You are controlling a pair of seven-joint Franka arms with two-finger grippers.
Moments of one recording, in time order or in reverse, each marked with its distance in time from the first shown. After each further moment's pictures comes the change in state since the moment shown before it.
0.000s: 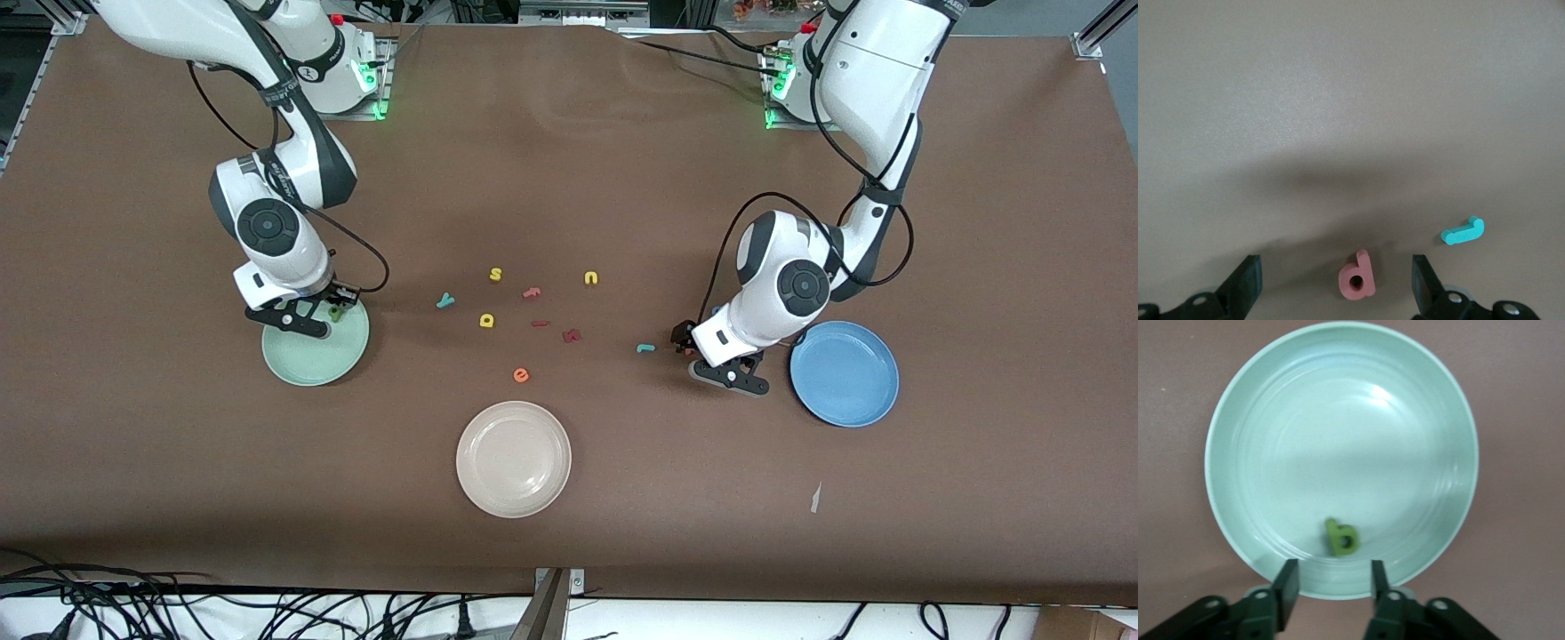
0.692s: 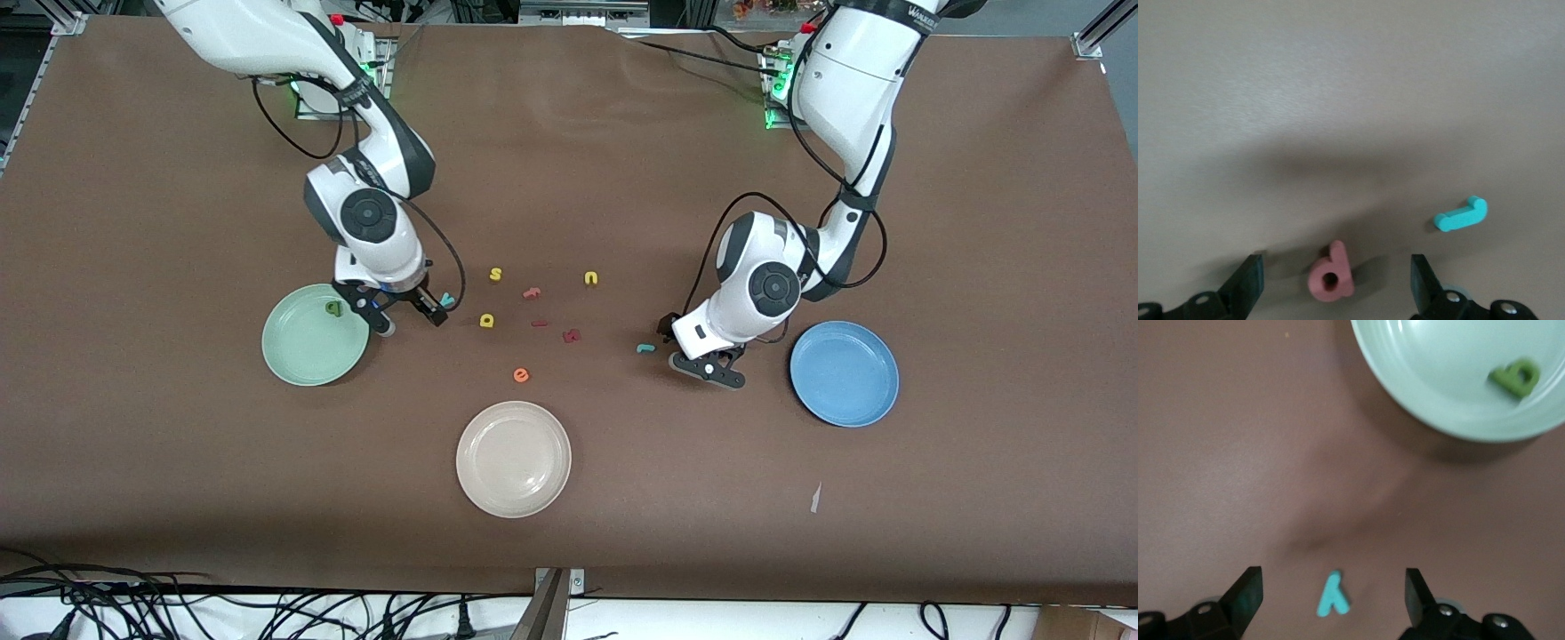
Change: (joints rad) left arm -0.050 0.042 0.020 0.000 -0.001 0.000 0.003; right arm 0.192 0.140 0.058 0.130 0.063 0.094 0.795
